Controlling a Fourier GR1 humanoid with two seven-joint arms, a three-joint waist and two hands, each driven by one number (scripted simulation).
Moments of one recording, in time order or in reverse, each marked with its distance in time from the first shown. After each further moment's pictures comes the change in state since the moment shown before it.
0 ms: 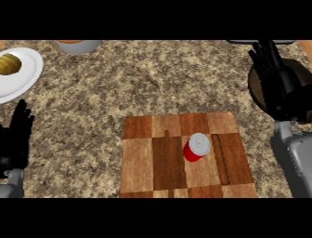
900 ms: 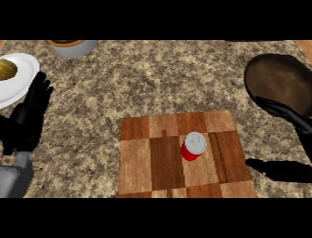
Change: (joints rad) left arm -0.126 -0.013 -0.032 -0.061 0.012 -0.171 -0.122; right arm 0.400 -0.256 0.059 -0.225 0.171 0.218 -0.346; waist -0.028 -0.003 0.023
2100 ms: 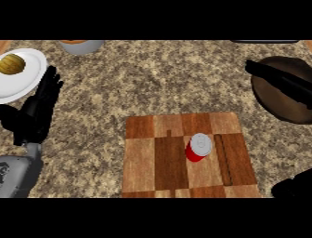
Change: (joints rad) left arm -0.065 -0.066 0.037 0.062 -0.051 -0.077 -0.006; right arm -0.432 -0.196 0.040 -0.331 -0.131 0.344 0.812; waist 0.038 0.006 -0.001
